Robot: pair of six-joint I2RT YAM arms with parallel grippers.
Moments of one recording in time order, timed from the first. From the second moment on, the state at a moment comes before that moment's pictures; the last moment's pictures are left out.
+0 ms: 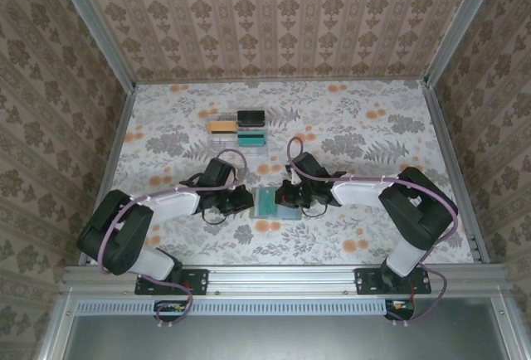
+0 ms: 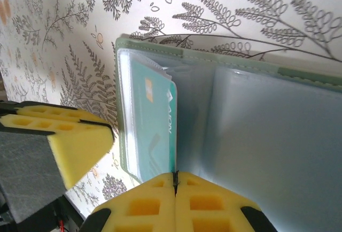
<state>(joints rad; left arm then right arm) -0.59 1.44 0.56 -0.13 0.46 -0.78 0.68 1.67 0.78 -0.01 -0.41 0.89</state>
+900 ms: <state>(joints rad) -0.65 1.56 0.61 -0.07 0.48 -0.78 0.67 1.67 0.76 -0.01 -0.40 0.89</state>
